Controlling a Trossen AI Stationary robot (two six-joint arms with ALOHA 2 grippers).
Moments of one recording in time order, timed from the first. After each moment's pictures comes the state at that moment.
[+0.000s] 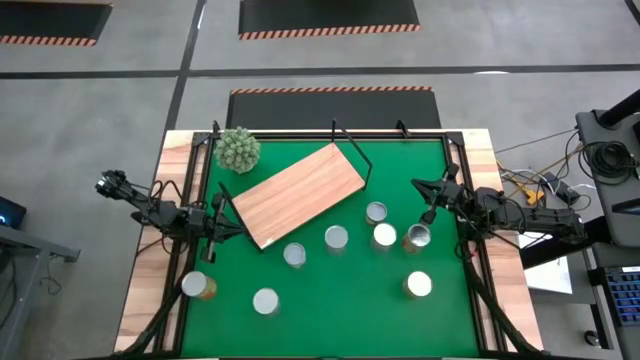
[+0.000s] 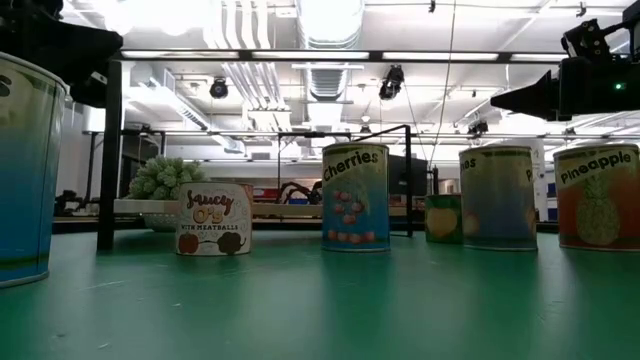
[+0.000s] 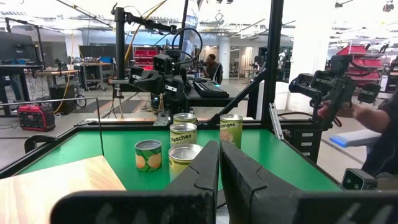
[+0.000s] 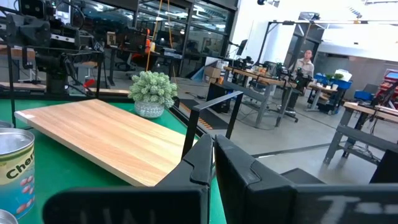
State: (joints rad) left arm -0.52 0.02 0.02 0.13 -0.44 0.02; right arm -0.09 0.04 0.01 0.08 0.39 -0.25
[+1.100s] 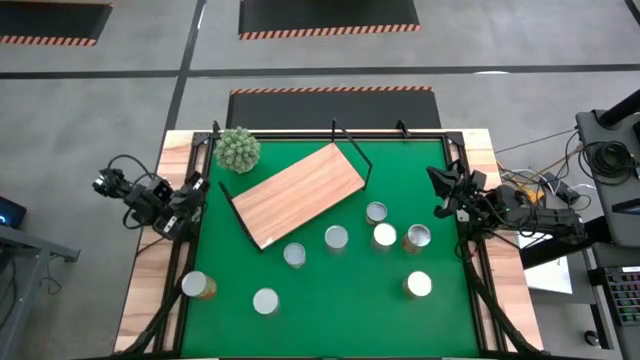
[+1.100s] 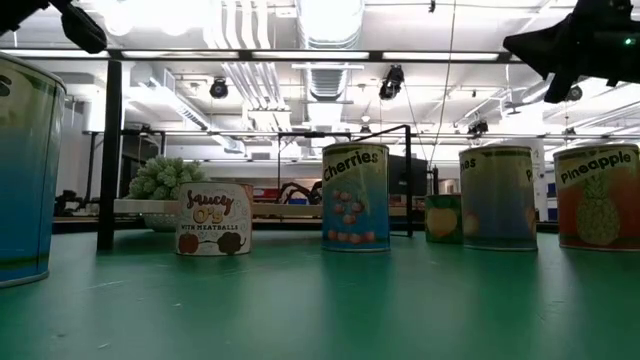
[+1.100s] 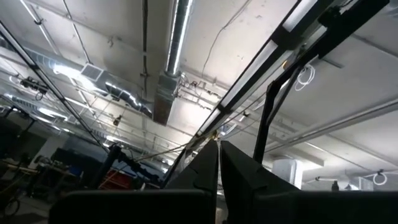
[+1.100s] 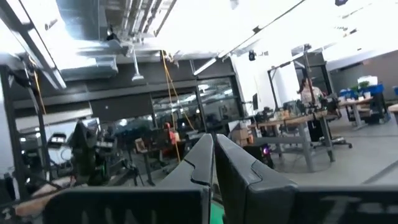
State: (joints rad) left arm -0.52 0.09 0.02 0.96 -0.43 -0.02; right arm -0.09 0.04 0.02 0.47 0.37 0.02
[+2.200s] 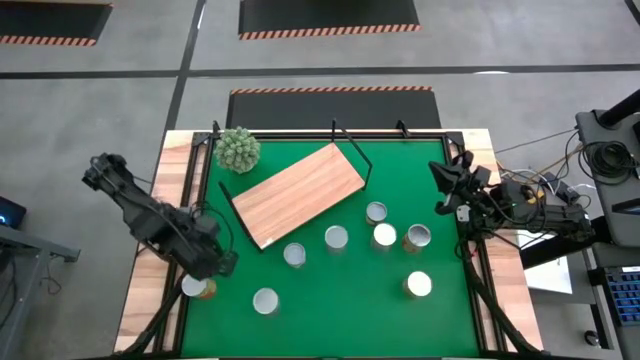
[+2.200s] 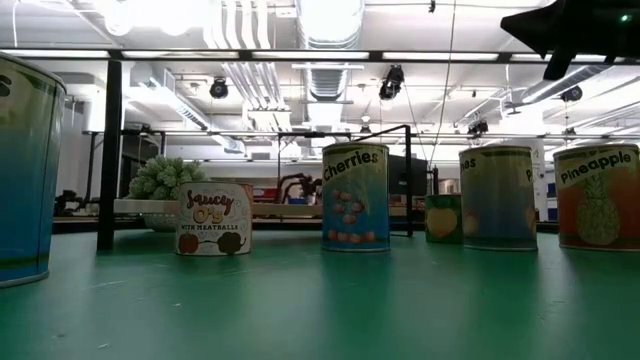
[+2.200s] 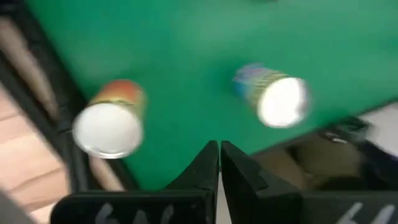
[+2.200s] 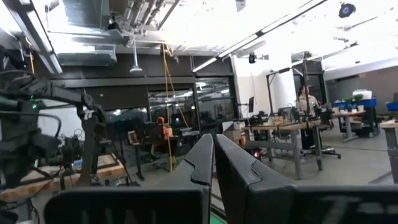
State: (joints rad) left arm -0.68 1.26 1.38 -1.44 0.02 -1.96; right arm -0.09 0.15 0.14 0.43 0.36 -0.05
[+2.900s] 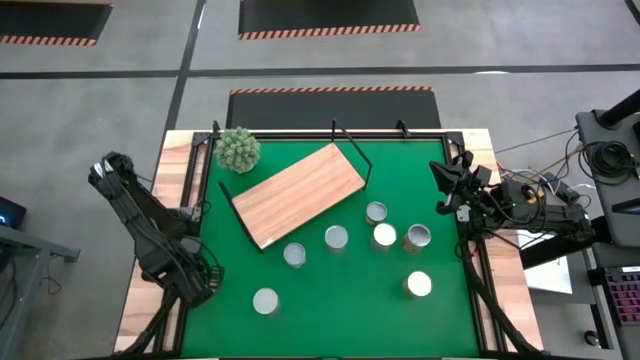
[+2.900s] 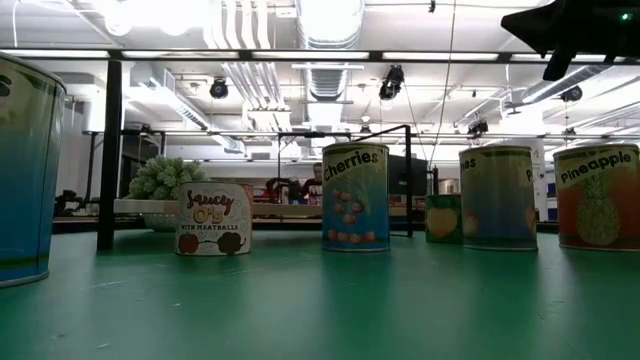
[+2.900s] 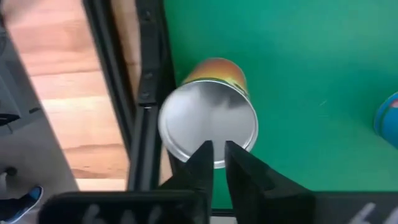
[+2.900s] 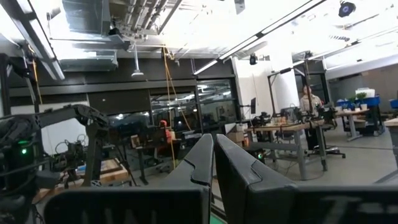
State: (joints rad) left arm -0.90 1.27 1.06 -1.35 0.16 -2.37; right arm -0.09 0.15 0.14 0.44 0.36 -0.03
